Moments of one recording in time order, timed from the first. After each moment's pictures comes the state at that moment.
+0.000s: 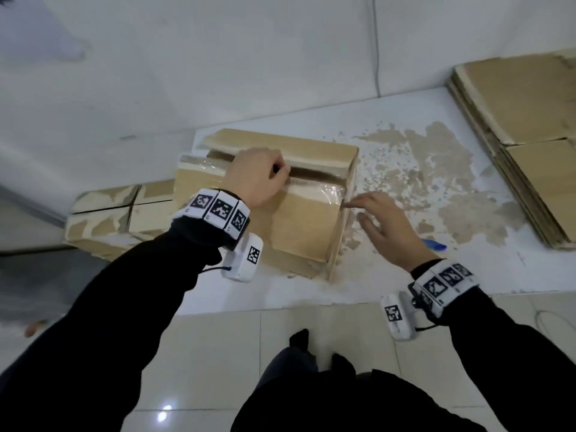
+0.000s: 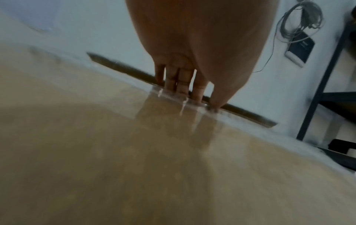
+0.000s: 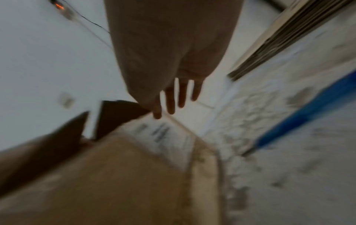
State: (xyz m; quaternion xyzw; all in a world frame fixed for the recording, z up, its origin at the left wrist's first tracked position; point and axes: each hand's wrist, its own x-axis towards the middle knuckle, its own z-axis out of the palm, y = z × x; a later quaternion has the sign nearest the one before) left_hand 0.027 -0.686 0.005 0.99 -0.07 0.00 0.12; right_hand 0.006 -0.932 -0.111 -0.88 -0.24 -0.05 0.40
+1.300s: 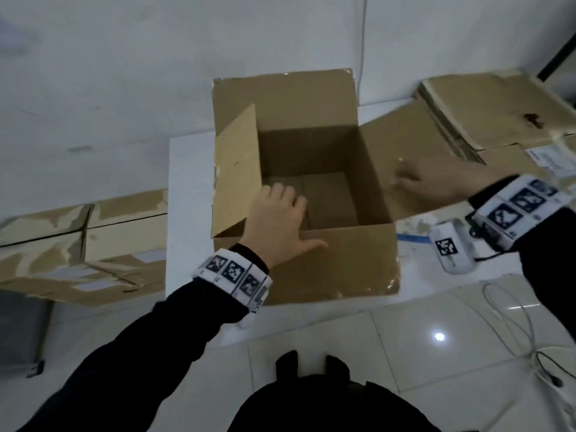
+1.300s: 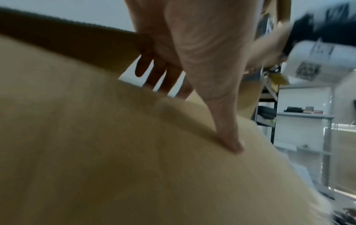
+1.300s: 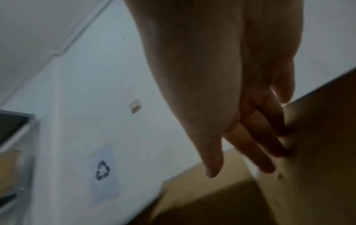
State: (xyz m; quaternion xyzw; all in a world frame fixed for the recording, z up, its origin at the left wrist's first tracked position) left_hand 0.001 -0.639 -0.029 0.96 -0.23 0.03 -0.14; right_hand 0.059 -0.911 0.014 -0.97 -0.09 0.21 -0.02
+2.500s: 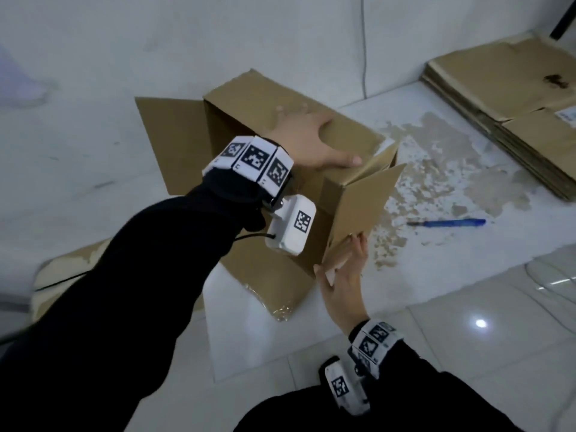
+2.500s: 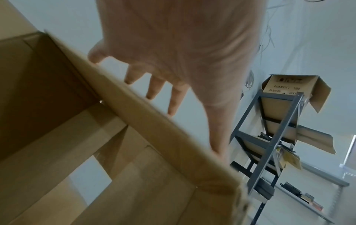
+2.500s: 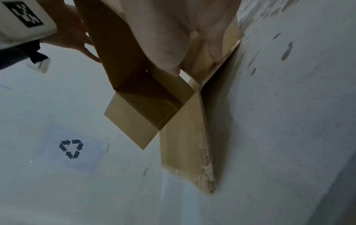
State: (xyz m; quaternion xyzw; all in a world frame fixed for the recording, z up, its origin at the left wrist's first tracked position) left_hand 0.089 -0.635 0.067 0.97 -0.19 -0.15 0.10; right_hand -0.066 -0.698 -0.181 -0.82 0.05 -0.16 0.54
